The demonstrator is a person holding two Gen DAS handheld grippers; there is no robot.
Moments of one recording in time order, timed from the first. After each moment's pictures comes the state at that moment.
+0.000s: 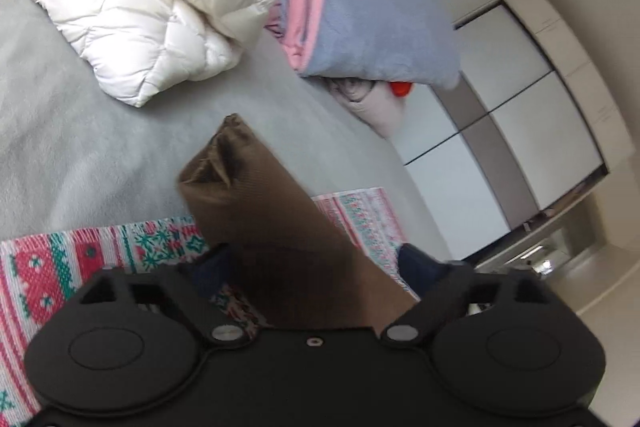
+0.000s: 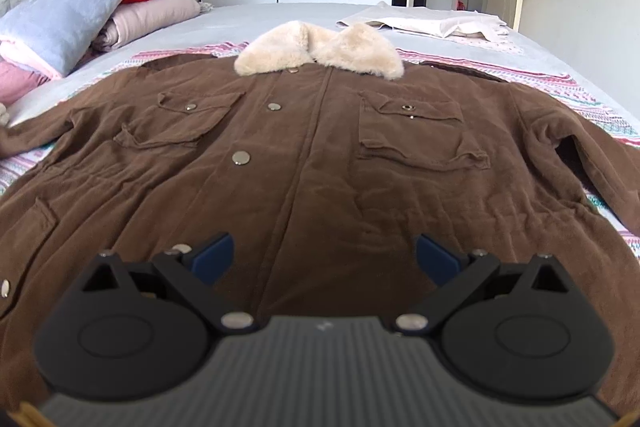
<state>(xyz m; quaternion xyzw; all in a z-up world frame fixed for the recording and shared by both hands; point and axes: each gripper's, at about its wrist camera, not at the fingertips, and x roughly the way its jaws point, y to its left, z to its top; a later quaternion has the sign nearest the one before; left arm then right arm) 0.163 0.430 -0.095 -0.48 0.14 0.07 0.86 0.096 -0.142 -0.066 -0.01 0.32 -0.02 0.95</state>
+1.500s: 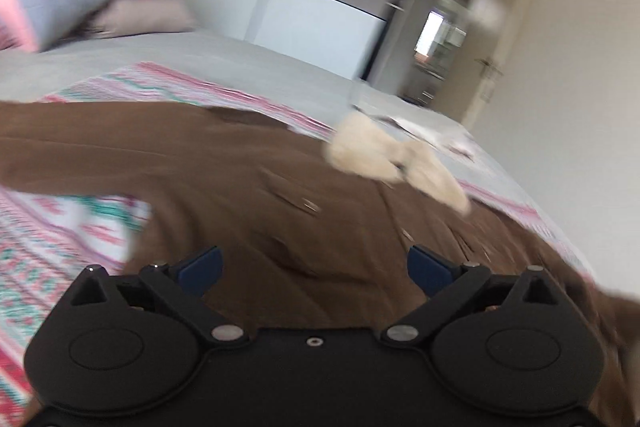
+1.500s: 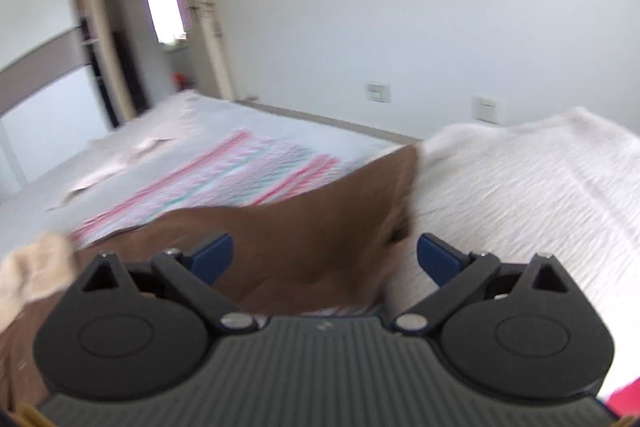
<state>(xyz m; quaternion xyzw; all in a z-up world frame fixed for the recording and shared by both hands) 0.162 0.088 -0.040 -0.15 0.25 -0.15 0.94 0.016 -0.376 0.024 0.19 0.18 -0.42 0.87</state>
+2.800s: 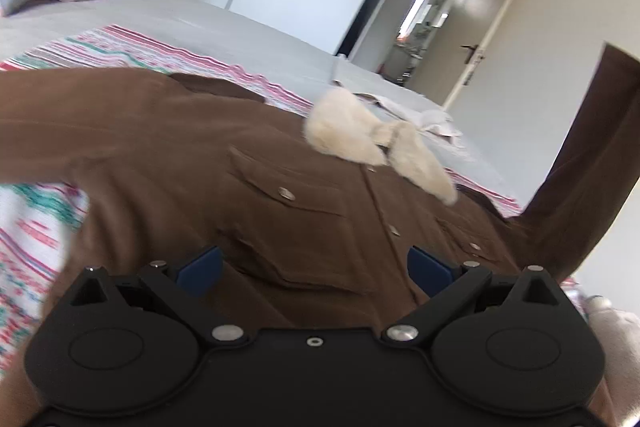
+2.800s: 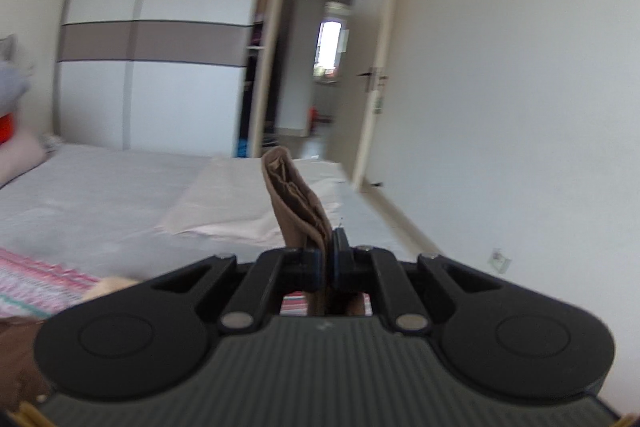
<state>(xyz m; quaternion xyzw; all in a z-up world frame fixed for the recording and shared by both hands) 0.208 0.089 -0.051 -0.19 0.29 -0.17 0.92 0.216 -0.238 0.231 -0.06 0.17 -0.22 0.96</state>
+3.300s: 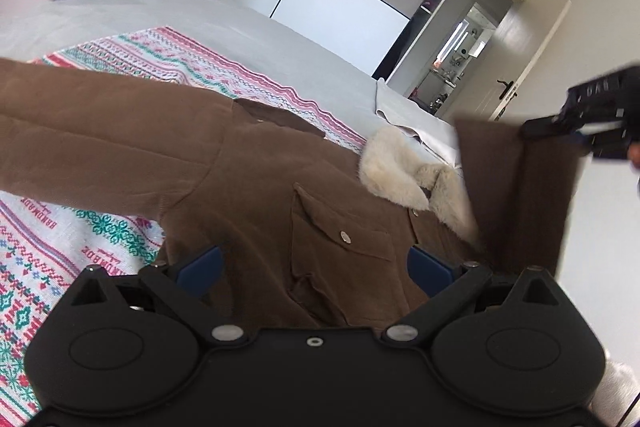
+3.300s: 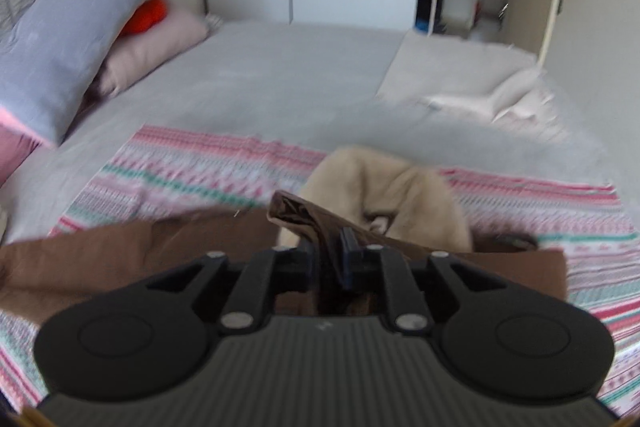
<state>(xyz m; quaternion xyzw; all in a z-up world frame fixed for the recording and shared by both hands) 0.216 0.140 -0.042 -0.25 0.29 -0.13 0.92 0.312 -0.054 0.110 -0.02 0.36 0.00 0.93</state>
